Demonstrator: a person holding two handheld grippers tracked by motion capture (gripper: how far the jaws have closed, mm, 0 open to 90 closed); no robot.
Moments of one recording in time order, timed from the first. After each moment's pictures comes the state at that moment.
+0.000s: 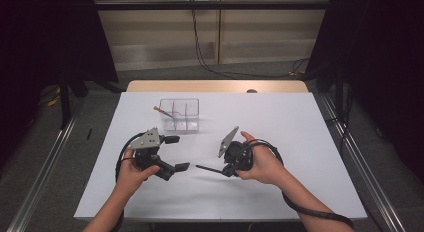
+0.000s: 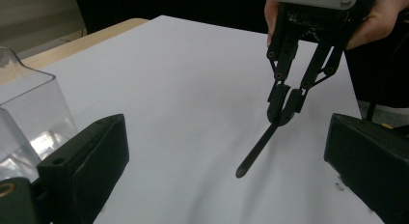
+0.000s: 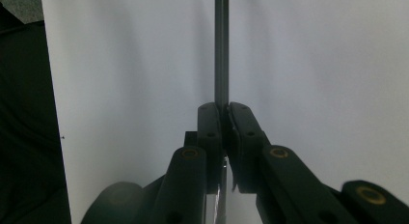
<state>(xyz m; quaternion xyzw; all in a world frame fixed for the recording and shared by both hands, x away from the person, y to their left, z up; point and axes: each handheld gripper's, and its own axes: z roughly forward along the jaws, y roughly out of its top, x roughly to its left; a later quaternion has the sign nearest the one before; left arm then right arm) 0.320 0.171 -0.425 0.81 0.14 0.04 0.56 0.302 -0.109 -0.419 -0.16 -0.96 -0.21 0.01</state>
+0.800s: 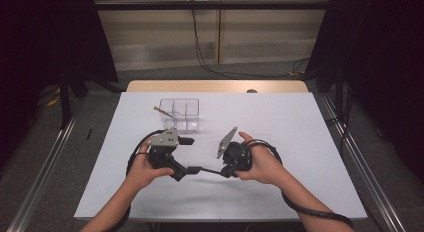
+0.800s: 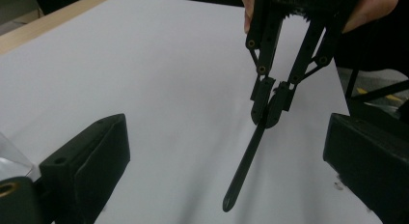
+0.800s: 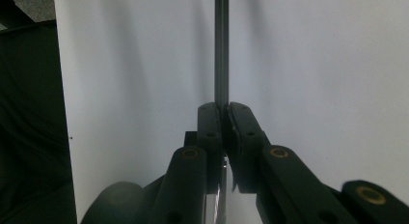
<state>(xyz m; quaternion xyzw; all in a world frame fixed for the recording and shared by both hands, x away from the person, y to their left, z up) 0.326 0.134 -0.422 0.86 0.09 0.01 0.51 0.300 -0.106 -0.417 -0.15 -0.96 -0.21 0.01</state>
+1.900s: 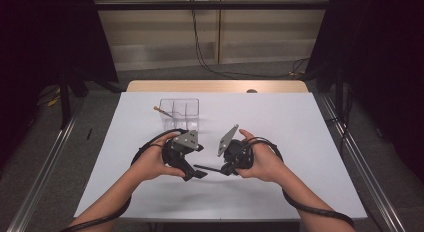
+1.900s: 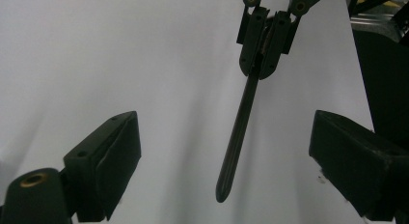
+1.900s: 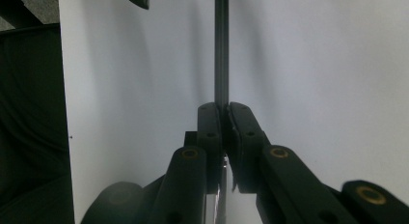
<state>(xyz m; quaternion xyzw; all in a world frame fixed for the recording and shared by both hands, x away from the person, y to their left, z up) 0.333 0.100 -0.415 0.93 0.03 -0.01 0.37 0.303 -0.107 -0.411 -0.14 -0.96 -0.22 0.00</state>
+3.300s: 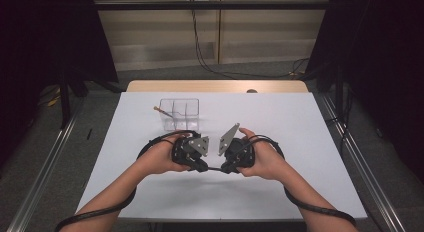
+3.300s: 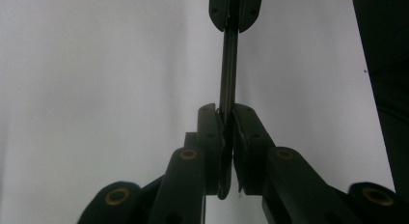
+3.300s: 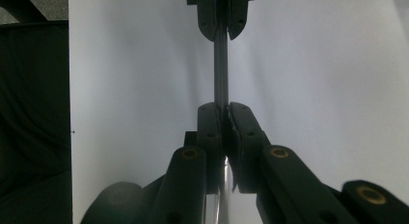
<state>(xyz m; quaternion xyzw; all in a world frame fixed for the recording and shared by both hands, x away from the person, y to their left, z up) 0.335 0.077 -0.411 0.96 -0.07 -0.03 0.26 0.303 -0.110 -0.401 -0.11 -0.97 -0.23 -0.01</state>
